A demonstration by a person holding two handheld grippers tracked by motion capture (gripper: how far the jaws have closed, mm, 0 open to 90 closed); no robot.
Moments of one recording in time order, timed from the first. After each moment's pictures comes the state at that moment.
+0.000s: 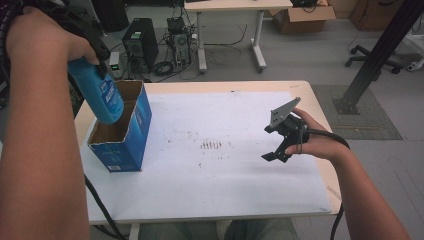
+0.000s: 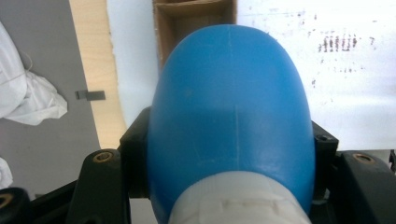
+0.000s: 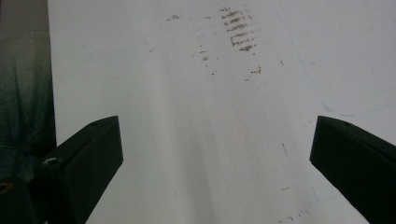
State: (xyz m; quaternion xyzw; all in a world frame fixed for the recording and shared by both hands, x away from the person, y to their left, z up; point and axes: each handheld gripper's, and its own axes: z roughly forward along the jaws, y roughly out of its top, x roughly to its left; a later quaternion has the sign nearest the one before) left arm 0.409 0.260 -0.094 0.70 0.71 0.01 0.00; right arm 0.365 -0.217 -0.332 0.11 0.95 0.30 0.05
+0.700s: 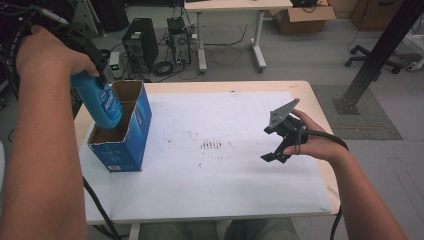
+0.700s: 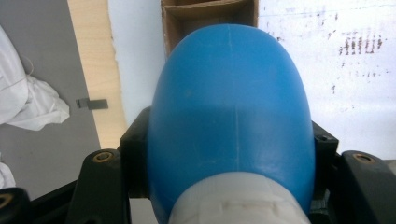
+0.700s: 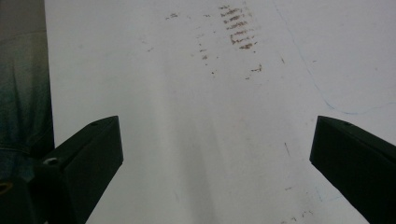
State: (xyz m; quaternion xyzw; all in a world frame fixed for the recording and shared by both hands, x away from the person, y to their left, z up) left arm 0.418 0.273 -0.130 0.71 0.70 0.01 0.00; right arm 0.365 -0.216 -0.336 0.11 0.95 0.30 0.05
